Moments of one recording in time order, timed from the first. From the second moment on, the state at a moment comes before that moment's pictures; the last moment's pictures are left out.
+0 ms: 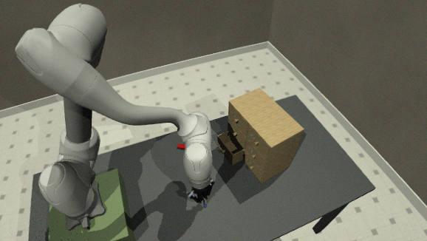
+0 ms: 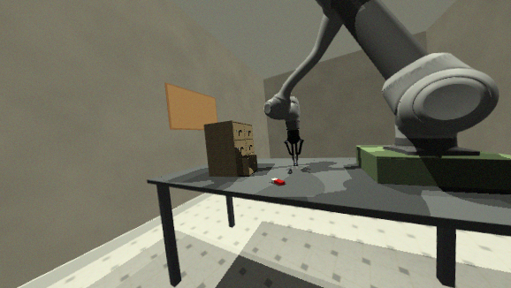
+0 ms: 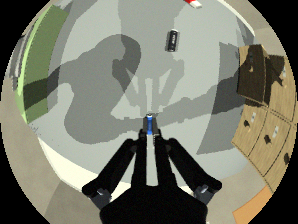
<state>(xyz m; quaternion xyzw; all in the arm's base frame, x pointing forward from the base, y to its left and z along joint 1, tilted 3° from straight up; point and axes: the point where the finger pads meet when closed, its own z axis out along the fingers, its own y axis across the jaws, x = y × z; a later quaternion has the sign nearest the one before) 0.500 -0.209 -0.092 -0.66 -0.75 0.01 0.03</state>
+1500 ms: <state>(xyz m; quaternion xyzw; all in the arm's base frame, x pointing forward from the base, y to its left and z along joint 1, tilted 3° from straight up) 0.559 -0.131 0.008 -0.88 -0.47 -0.01 0.04</state>
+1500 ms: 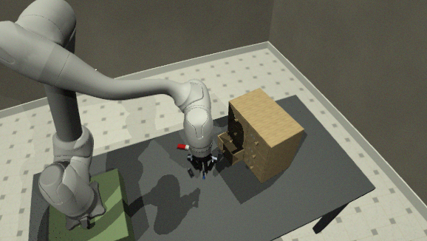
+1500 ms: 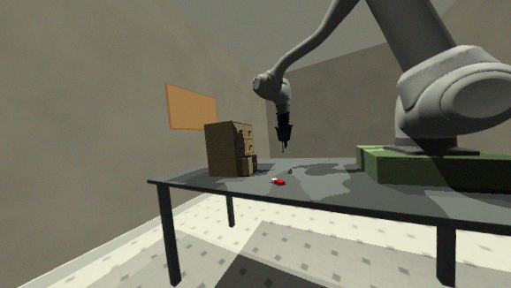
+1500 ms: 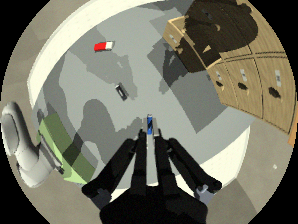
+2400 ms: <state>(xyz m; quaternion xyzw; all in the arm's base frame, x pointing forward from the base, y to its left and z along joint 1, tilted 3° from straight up) 0.598 -0.054 0.023 -1.00 -0.01 0.03 0.02</state>
